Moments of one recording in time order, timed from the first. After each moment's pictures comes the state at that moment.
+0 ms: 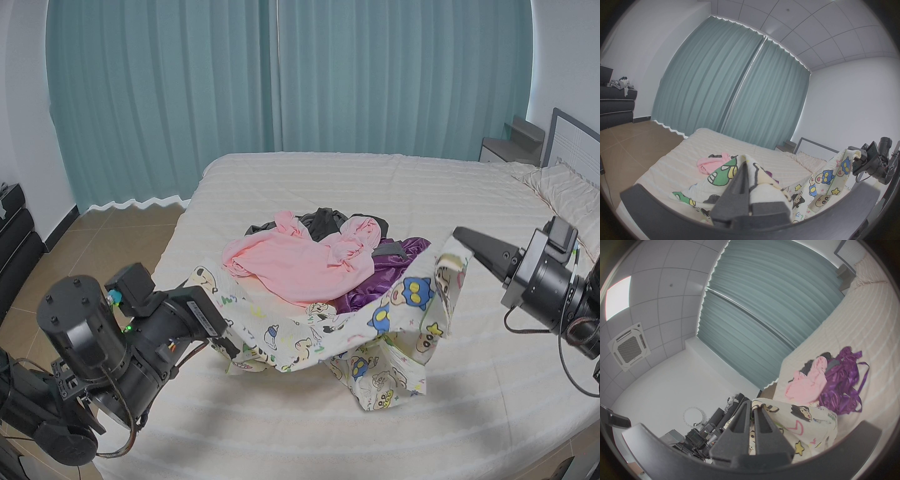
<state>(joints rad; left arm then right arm) -0.72 1.63 -0.38 -1.28 0.43 -0.40 0.55 1.38 -0.46 -1.02 0.14 0.83</state>
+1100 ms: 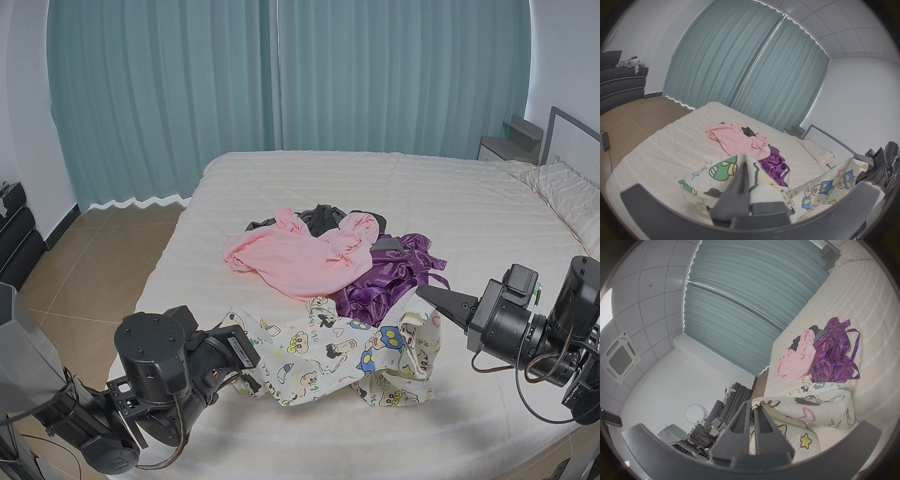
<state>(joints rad) -0.76 1.84 -0.37 -1.29 0.49 -0.56 0.61 1.54 -0.34 -1.15 0.13 0.93</state>
